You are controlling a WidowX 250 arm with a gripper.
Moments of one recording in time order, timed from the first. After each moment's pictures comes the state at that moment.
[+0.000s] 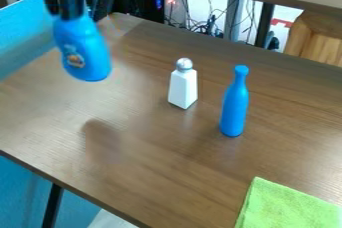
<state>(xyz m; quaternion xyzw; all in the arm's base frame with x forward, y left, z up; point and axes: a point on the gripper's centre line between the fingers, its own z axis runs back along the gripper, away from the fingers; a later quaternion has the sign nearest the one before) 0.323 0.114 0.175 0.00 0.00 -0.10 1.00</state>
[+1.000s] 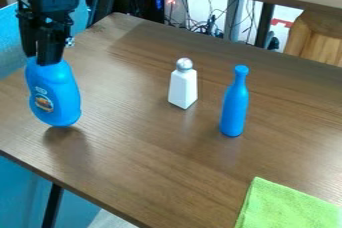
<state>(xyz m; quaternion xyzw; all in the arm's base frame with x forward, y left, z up) 0.272 0.115 0.137 0.06 0.08 -0.10 0.99</state>
